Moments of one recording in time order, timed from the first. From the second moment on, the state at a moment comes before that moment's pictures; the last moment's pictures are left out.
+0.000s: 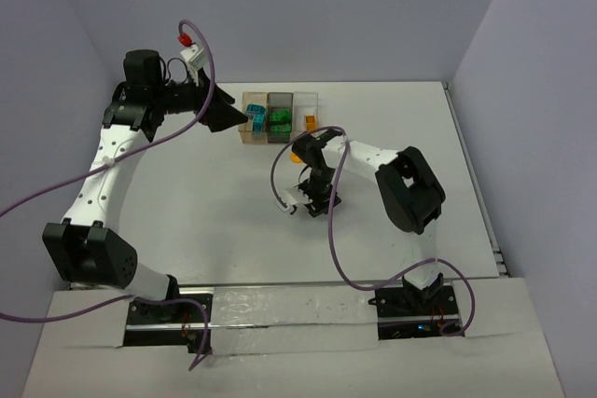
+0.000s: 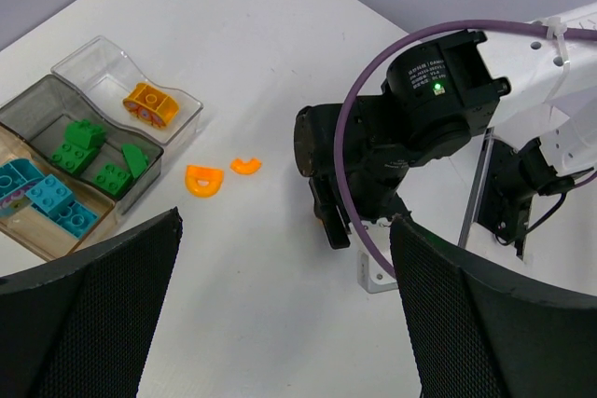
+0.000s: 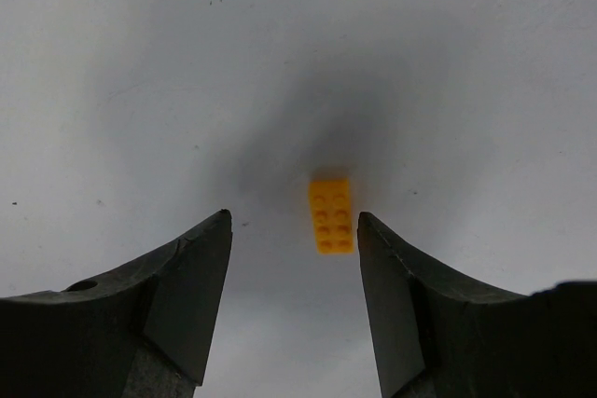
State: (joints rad) left arm -0.14 1.48 1.52 -0.47 1.01 0.06; right arm 0.66 1.99 1.44 -1.08 -0.31 -1.57
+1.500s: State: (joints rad) left arm -0.14 1.49 1.51 -0.46 1.00 0.04; right arm 0.70 1.98 1.38 -0.92 -0.21 -1.44
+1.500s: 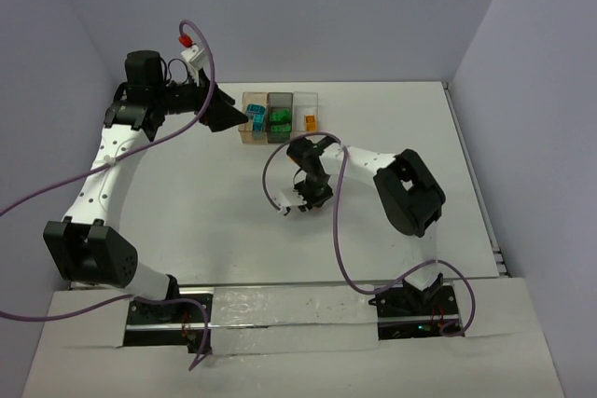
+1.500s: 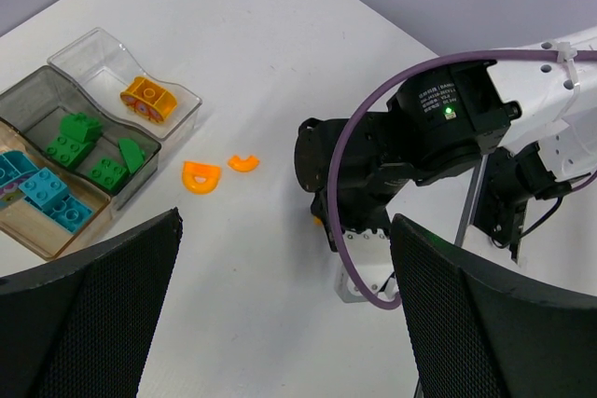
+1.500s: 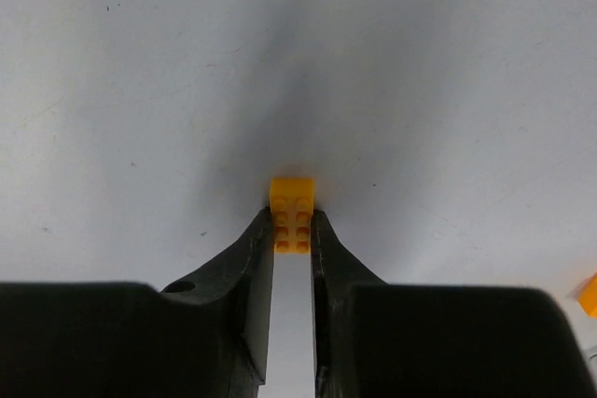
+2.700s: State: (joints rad) left arm -0.11 1.43 1.47 -0.33 0.68 -0.16; right arm 0.37 2.22 2.11 -0.65 -0.24 -0.16
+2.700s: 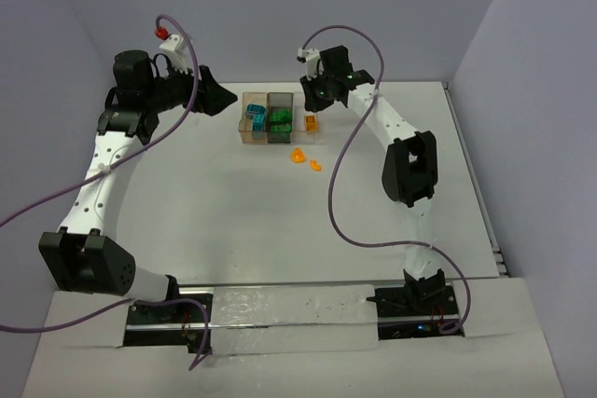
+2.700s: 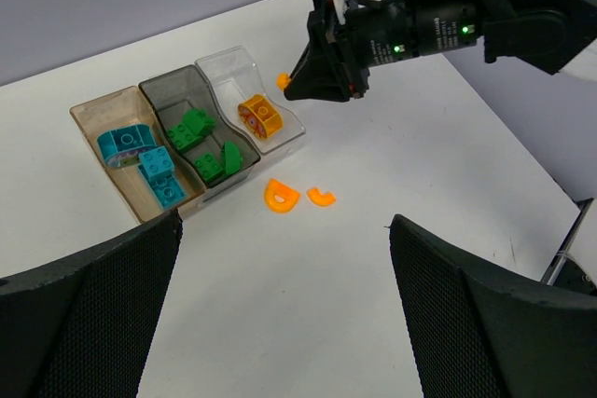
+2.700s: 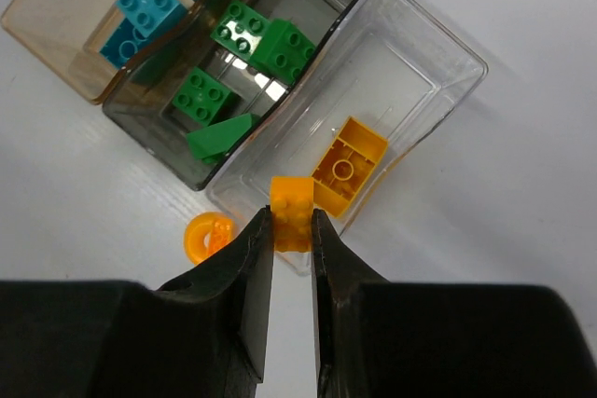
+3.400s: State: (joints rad) left arm -0.11 1.45 1.47 -0.33 0.68 -0.16; right arm 0.41 2.37 2.18 -0.63 -0.18 -0.17
